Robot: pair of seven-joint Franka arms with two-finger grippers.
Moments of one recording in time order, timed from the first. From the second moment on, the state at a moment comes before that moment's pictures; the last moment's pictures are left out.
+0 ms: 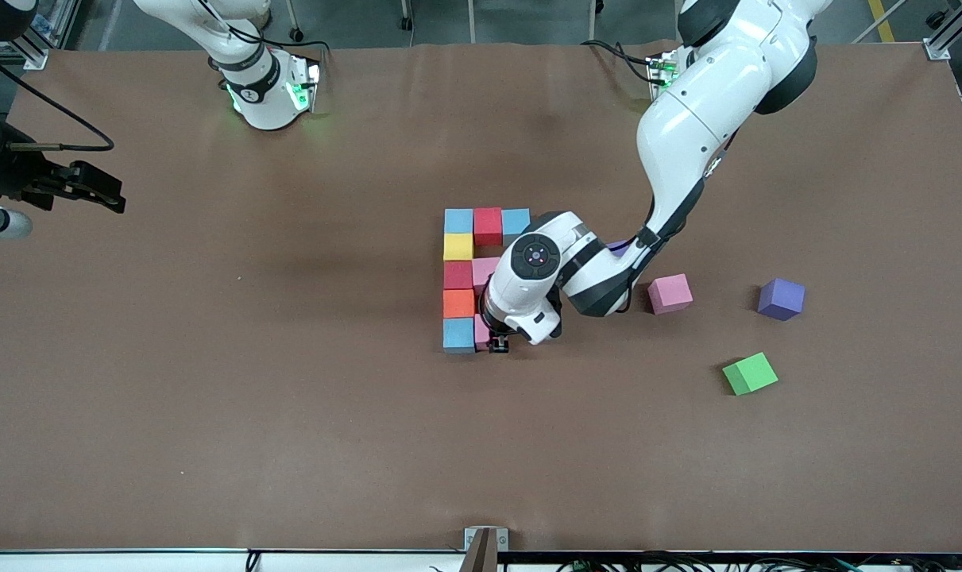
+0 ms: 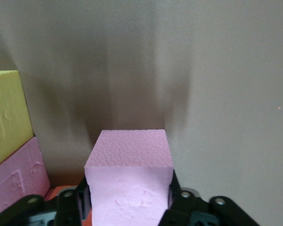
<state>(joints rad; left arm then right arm) -0.33 0.97 -0.50 -1.33 0.39 2.35 -2.44 -0.01 0.04 0.06 -1.48 -0.03 1.40 0.08</state>
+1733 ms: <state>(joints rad) 0.31 0.50 -0.88 -1.74 0.39 1.94 -1.66 -0.01 -0.07 0.05 -1.52 0.02 1.38 0.08</state>
